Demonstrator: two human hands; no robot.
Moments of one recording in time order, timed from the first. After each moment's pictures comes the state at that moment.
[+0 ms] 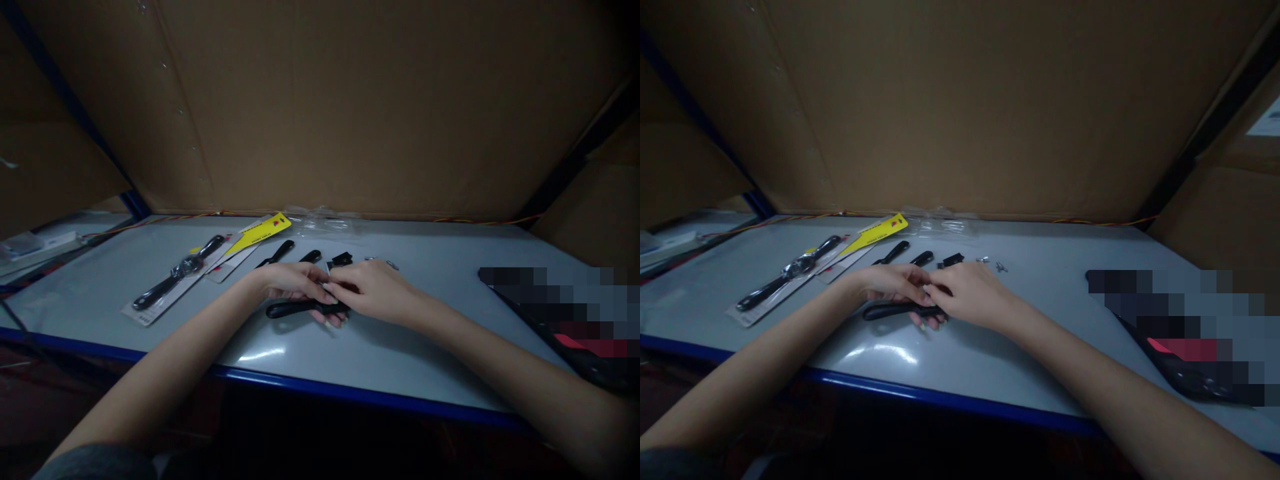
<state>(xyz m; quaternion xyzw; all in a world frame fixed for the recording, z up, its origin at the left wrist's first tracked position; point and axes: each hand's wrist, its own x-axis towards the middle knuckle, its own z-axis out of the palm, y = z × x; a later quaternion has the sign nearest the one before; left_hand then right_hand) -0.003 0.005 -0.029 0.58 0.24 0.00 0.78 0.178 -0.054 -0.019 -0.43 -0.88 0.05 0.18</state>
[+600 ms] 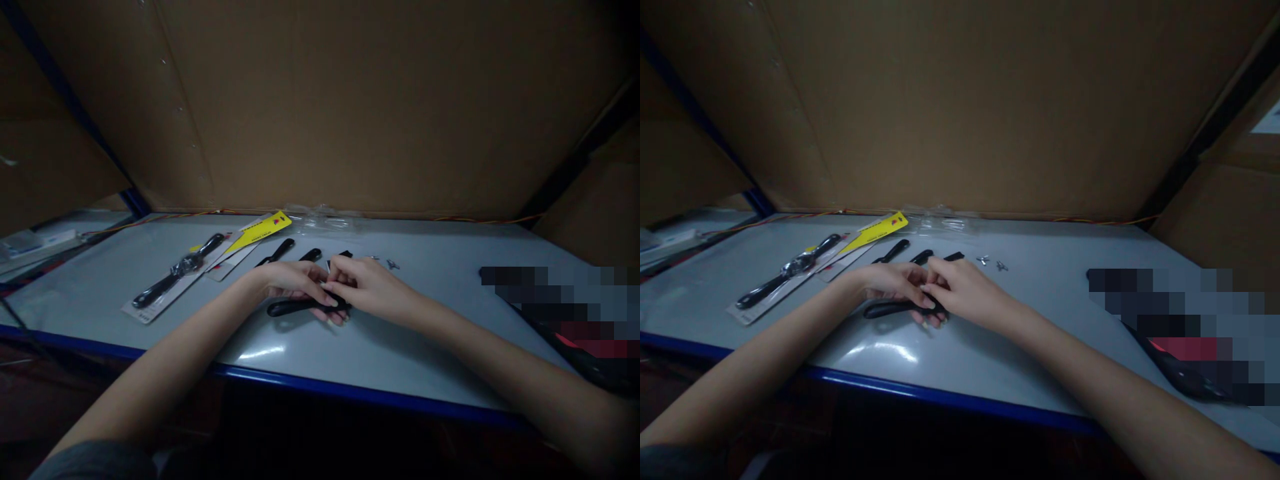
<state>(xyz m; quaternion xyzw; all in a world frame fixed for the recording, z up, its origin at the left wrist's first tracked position) -0.002 0.001 -0.027 0.57 0.24 0.01 0.79 0.174 -0.051 -0.024 -0.39 -0.85 0.20 0.29</state>
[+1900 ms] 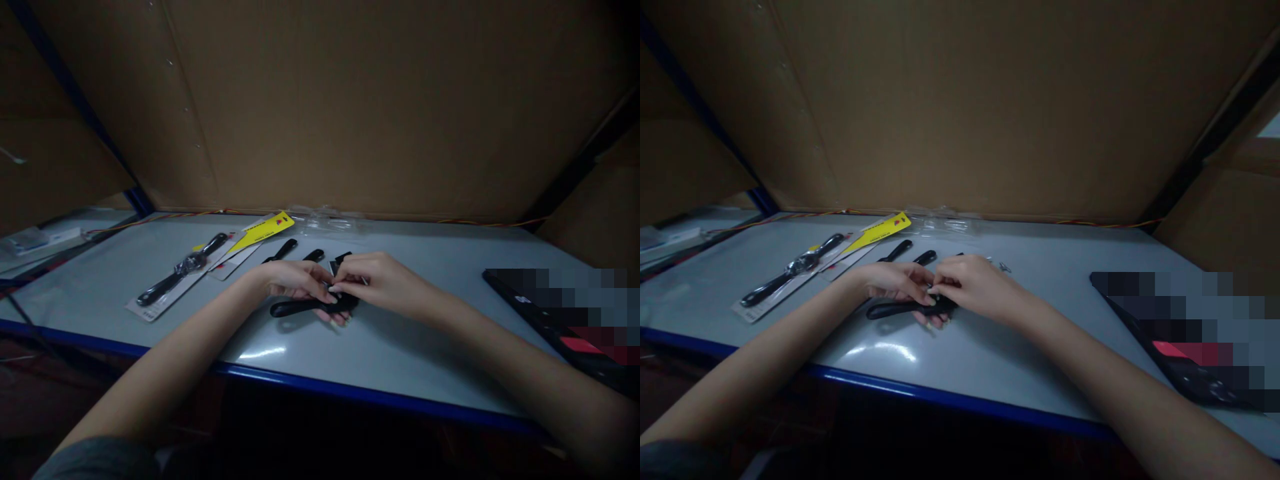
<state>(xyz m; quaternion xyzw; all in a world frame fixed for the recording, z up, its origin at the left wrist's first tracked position) -0.005 0.005 -0.028 0.55 0.23 -0.01 0.81 0.186 -0.049 -0.013 -0.31 -0.90 0.13 0.27</state>
